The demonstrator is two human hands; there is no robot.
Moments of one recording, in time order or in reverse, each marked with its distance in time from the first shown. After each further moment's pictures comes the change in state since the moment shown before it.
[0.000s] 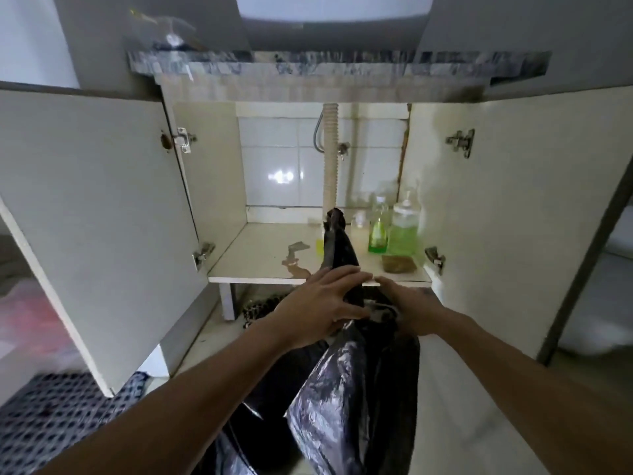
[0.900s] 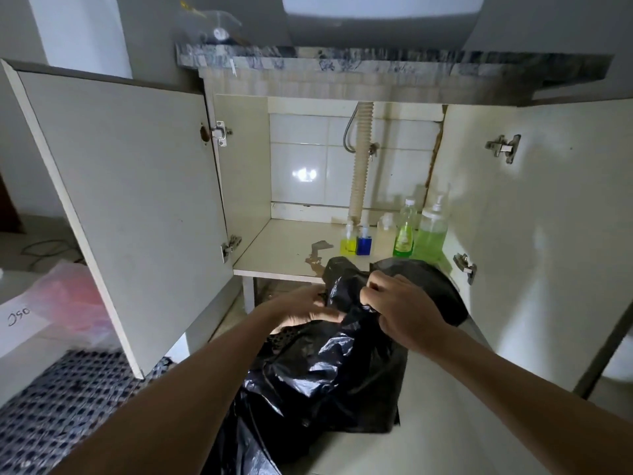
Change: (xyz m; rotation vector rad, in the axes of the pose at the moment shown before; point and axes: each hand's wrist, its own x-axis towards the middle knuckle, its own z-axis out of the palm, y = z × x) left_hand -0.048 -0.043 0.011 -1.130 -0.403 -0.964; right_hand 0.006 -0.071 0.021 -0.373 0.648 -0.520
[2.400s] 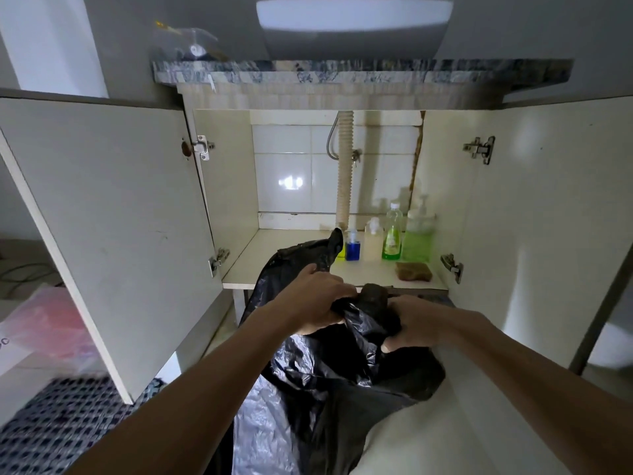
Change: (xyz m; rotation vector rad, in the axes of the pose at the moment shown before) left_hand -0.005 0.047 0.003 1.041 0.232 0.489; right_hand -0.004 0.035 -0.018 0.526 -0.814 0.415
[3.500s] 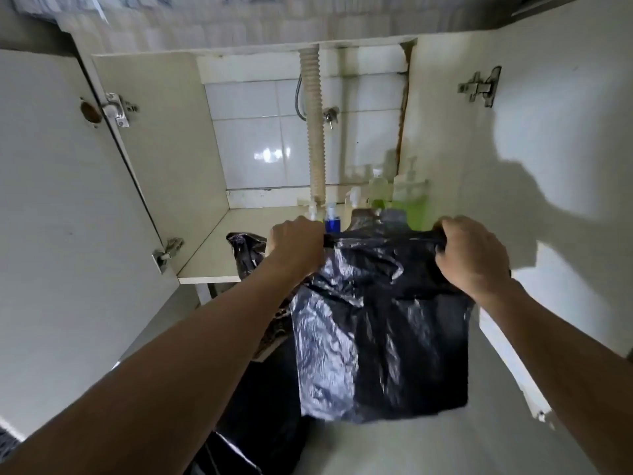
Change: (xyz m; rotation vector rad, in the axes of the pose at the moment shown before) left_hand 0.147 -0.026 0.048 0.233 0.094 -0.431; right_hand 0.055 0.132 -0.031 -0.228 0.834 0.431
